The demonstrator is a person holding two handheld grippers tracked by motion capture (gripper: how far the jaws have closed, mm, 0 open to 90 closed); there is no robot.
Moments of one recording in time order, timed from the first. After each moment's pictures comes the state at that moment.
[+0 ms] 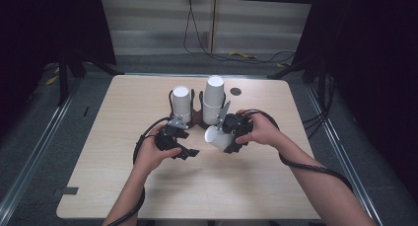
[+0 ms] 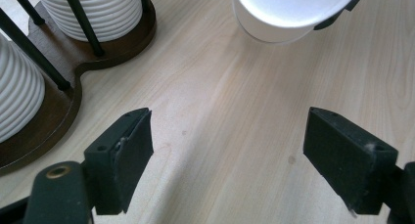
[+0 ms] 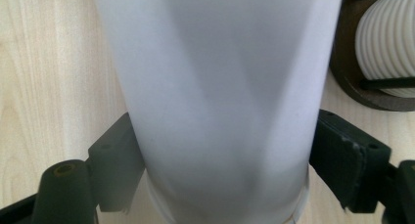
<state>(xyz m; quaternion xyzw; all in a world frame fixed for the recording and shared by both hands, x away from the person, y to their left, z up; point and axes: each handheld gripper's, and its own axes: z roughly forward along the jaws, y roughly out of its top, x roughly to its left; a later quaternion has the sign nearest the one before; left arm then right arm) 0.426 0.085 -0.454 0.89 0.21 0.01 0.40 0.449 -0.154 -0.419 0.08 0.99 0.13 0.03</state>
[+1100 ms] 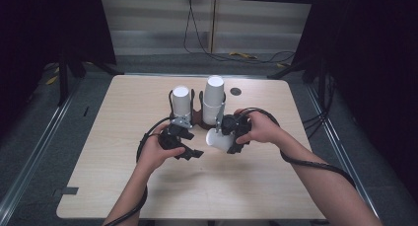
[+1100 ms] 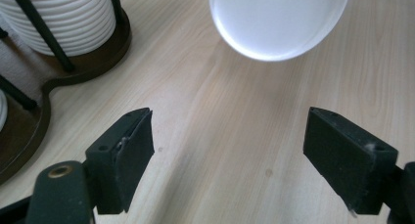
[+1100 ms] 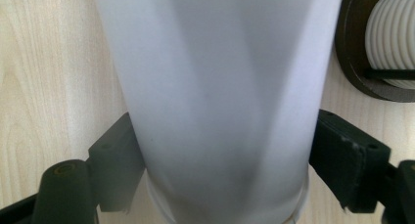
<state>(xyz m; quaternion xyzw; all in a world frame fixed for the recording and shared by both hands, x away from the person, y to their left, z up) 0.426 0.073 -0.448 0.89 0.19 -0.02 0.41 0.447 -0.148 -0.413 0.04 1.00 0.07 0.03</state>
